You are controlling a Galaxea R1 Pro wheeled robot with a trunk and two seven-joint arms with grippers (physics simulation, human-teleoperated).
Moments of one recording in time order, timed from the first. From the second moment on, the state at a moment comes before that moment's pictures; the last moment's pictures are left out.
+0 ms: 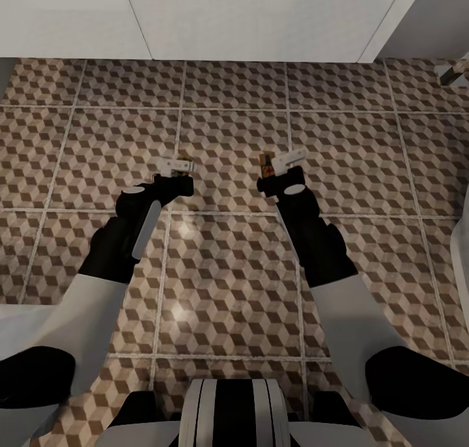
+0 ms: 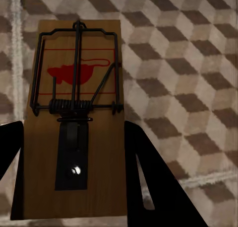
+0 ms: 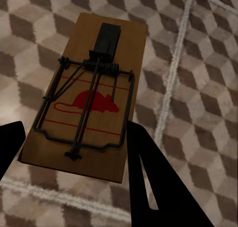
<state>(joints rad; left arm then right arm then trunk) -1.12 -0.01 -0.20 -1.21 0.15 0.63 -0.02 -1.12 0.17 0.23 -1.21 0.34 0.72 -0.06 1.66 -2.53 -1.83</state>
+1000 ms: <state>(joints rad) -1.63 -0.08 -0.19 -0.60 0.12 0.72 0.17 -1.27 0.17 0.23 -1.01 0.34 0.75 -0.06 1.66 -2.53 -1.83</state>
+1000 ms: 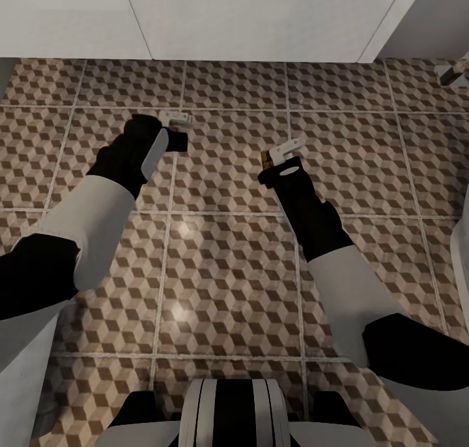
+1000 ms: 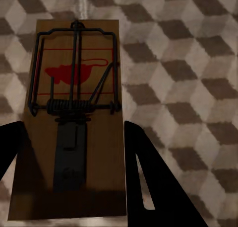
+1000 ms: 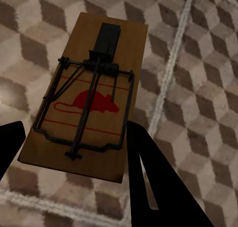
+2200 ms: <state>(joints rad) -1.50 -0.09 -0.20 -0.76 0.13 0.43 0.23 -1.27 0.17 0.24 -1.02 0.34 0.75 -0.05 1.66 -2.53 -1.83</state>
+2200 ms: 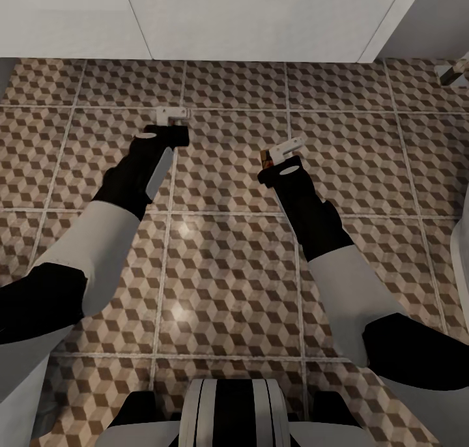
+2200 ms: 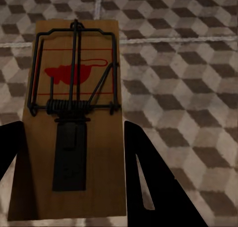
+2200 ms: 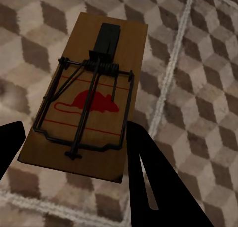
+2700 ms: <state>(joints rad) -1.40 -0.09 -0.20 -0.73 0.13 0.23 0.22 -1.27 0.17 0.24 -1.02 0.41 0.63 -0.05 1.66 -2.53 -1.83</state>
